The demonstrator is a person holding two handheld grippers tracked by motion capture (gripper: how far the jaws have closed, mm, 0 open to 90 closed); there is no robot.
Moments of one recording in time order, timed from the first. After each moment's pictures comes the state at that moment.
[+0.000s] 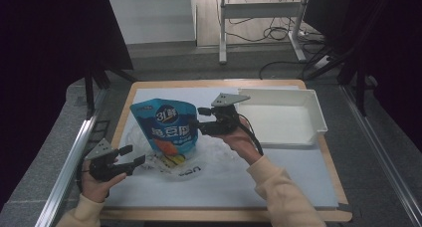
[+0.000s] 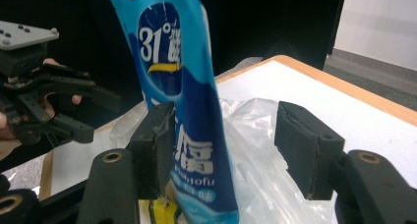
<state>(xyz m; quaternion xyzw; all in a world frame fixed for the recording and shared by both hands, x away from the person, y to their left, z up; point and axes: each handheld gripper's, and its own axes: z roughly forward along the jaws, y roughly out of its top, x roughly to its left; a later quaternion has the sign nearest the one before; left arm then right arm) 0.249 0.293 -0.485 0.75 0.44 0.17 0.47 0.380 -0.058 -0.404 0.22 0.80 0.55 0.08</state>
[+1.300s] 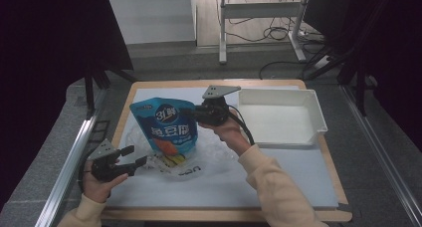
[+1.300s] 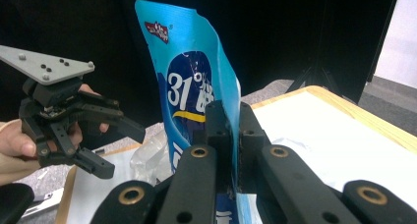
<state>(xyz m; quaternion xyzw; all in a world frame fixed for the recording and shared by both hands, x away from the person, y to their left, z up) 0.249 0.290 -0.488 0.75 0.44 0.17 0.47 0.398 -0.034 -0.396 0.16 0.79 0.59 0.04</state>
